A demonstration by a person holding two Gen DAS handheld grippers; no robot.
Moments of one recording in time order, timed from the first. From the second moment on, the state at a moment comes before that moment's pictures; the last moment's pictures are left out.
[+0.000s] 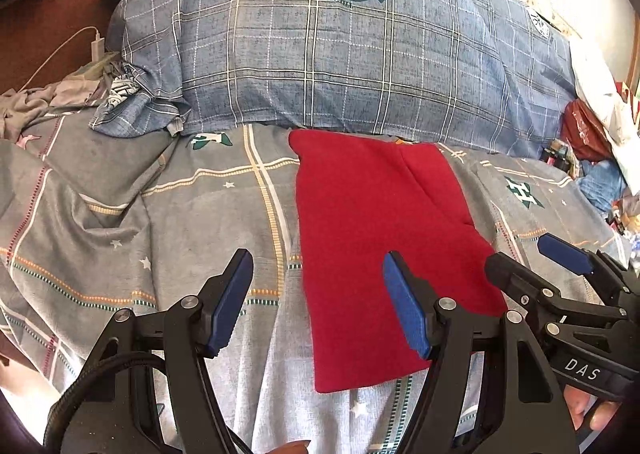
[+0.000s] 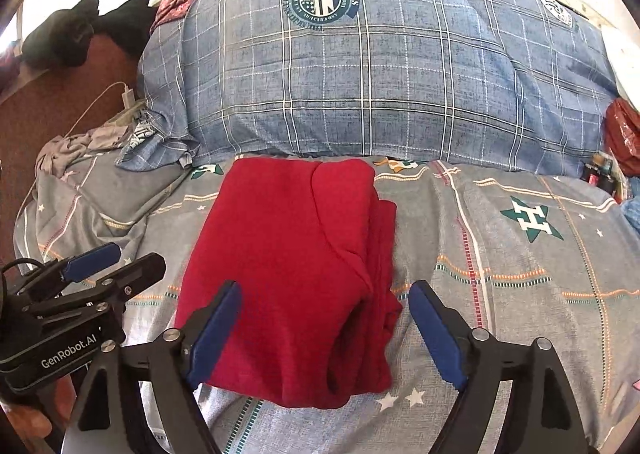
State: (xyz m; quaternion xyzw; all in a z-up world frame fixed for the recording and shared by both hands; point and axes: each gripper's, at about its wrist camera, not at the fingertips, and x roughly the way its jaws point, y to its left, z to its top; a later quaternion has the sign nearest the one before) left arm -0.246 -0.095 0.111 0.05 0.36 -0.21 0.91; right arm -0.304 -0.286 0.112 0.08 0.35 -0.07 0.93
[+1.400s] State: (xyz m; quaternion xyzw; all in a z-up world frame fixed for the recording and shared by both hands) left arm -0.233 -0.092 0.101 0.04 0.38 -0.21 0.90; right arm -0.287 -0.270 0.101 0.08 0.37 -0.06 0.92
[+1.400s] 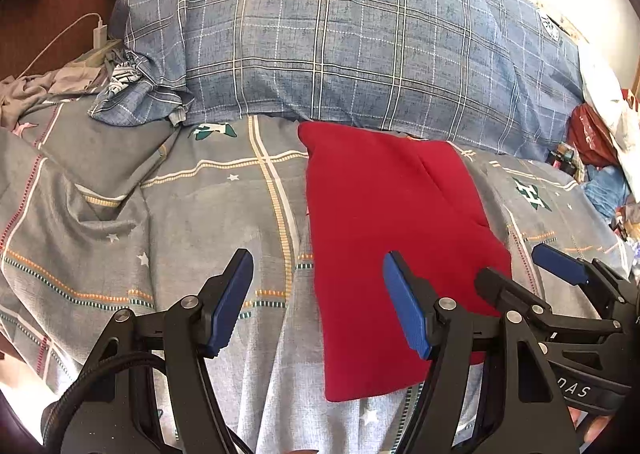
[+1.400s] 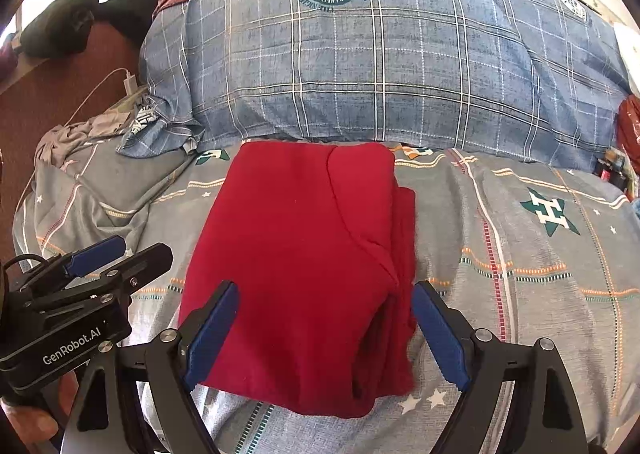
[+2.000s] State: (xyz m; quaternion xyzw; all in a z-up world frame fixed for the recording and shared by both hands) left arm -0.234 -0.098 0.099 0.04 0.38 -0.20 0.90; right arm -0.284 -0.268 0.099 0.08 0.38 -0.06 0.92
